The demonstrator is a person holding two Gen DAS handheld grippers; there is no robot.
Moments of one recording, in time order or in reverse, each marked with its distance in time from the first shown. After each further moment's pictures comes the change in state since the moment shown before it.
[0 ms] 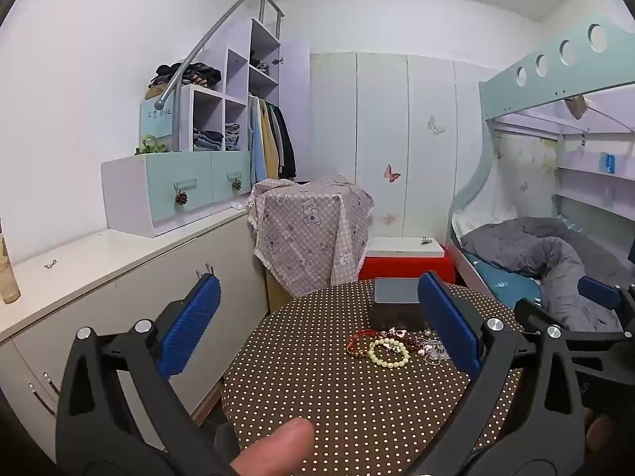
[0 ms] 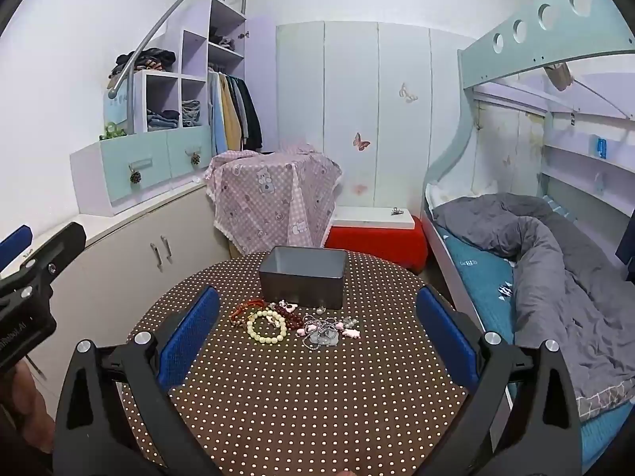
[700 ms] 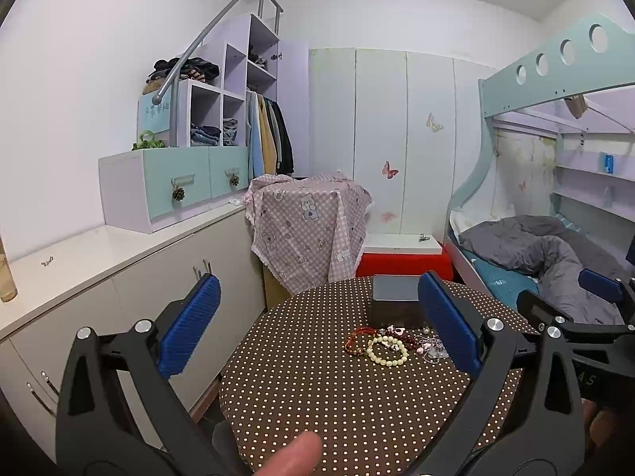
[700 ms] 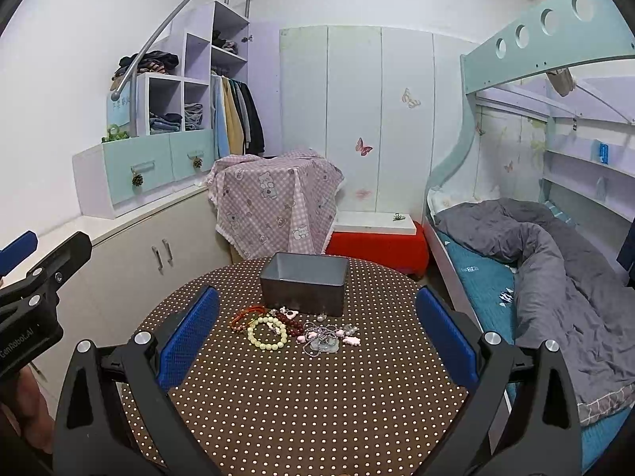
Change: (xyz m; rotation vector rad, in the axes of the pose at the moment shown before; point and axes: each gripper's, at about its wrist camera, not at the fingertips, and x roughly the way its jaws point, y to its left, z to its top) left arm -0.001 0.007 0.006 -0.010 0.020 -0.008; right arm 0.003 0.002 0.000 -0.011 -0.024 0.001
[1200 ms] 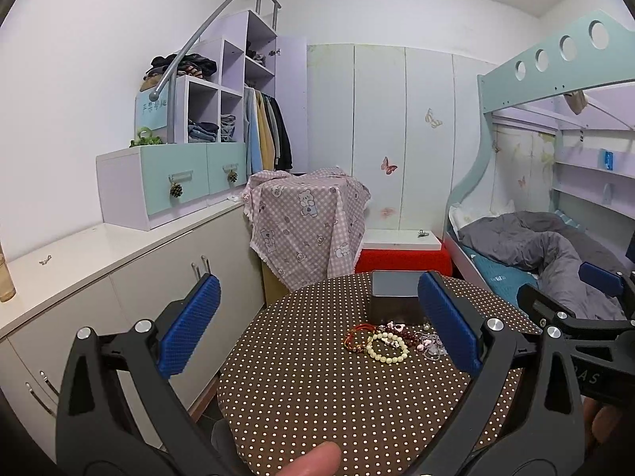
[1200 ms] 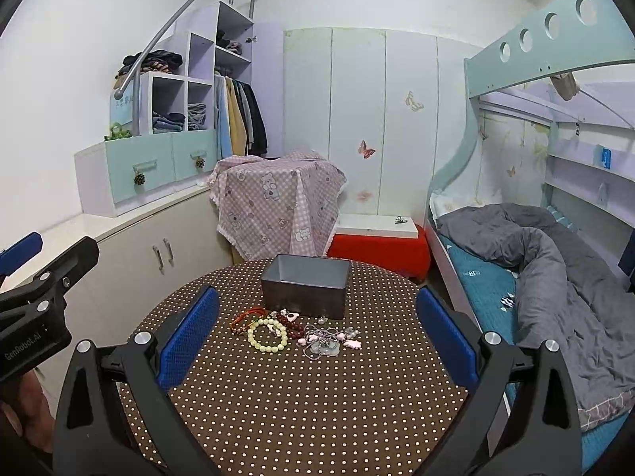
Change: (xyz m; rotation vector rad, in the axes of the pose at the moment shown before) left arm 0.007 0.000 -0.005 0.011 0.010 -0.007; right arm 0.003 -0.001 -0.001 -0.012 -0.009 0.004
